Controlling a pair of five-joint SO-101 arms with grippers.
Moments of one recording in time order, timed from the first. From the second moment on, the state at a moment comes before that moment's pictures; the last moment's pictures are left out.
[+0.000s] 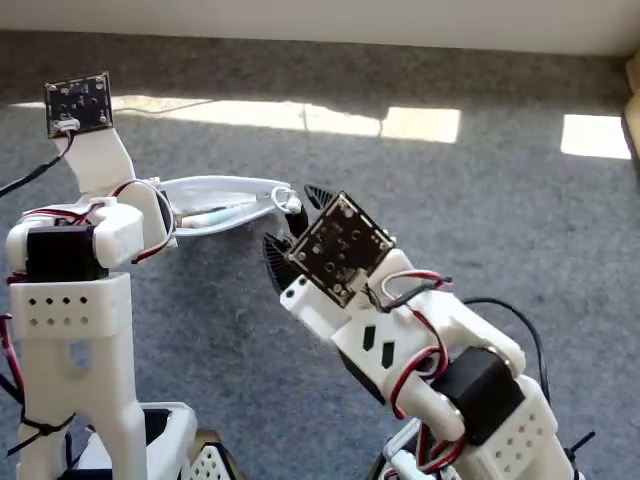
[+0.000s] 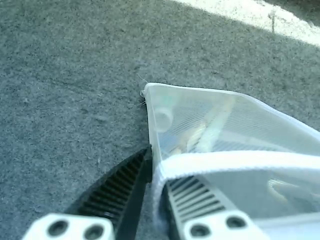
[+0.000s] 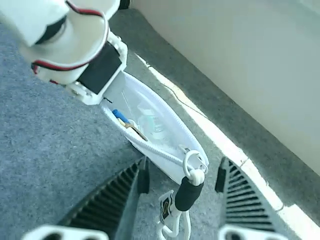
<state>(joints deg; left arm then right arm) -8.5 -36.2 13.8 84.7 16.5 -43.9 -59.7 25.4 60.6 17.9</state>
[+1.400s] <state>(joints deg) -8.5 -36.3 15.2 83.6 16.5 -38.2 -55.2 51.2 37.2 17.5</state>
